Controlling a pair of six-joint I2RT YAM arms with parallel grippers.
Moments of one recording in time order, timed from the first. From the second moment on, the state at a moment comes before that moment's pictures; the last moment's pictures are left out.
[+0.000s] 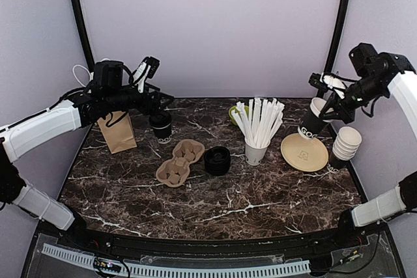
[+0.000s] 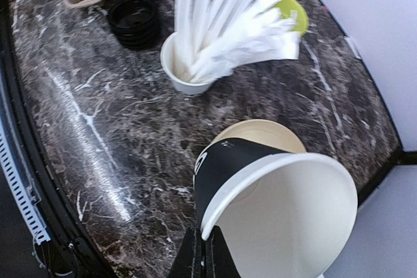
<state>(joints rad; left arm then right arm) -0.52 1.37 1.17 -0.16 0.25 0.09 0.11 1.30 1.64 -1.45 -0.41 -0.87</state>
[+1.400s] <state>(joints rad) -0.61 1.37 1.17 -0.39 0.05 0.04 1.16 1.54 1.24 -0.89 -0.06 -0.66</state>
